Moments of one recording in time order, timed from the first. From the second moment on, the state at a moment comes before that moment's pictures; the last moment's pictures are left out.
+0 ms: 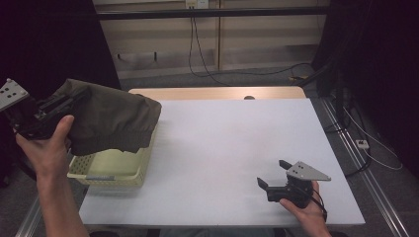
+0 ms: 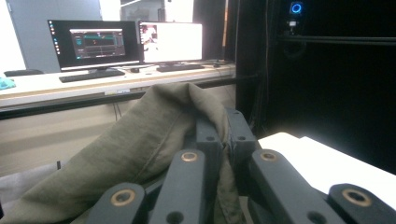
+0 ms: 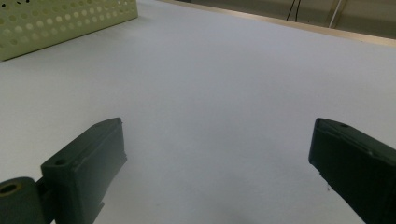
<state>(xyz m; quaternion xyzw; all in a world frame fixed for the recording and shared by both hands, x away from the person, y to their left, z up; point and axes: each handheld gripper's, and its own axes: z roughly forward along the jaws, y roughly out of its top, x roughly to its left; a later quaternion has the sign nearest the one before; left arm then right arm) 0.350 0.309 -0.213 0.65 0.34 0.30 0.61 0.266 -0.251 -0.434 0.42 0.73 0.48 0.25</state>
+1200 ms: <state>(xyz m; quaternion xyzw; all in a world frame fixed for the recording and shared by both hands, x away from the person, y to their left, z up) 0.383 0.336 -0.248 0.68 0.40 0.27 0.55 0.269 -0.248 -0.434 0.42 0.73 0.48 0.25</state>
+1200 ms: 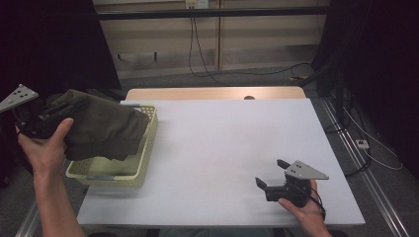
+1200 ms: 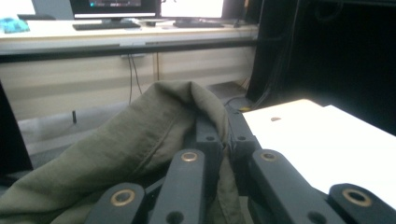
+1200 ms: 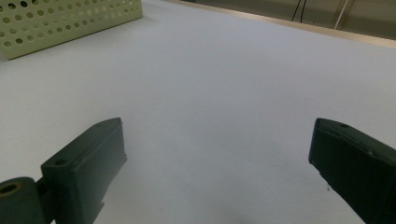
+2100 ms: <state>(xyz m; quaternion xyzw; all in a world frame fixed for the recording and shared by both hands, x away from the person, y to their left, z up) 0.411 0.352 -0.290 0.73 0.42 0.20 0.51 0.268 -0.248 -0.434 0.42 0.73 0.48 0.24</state>
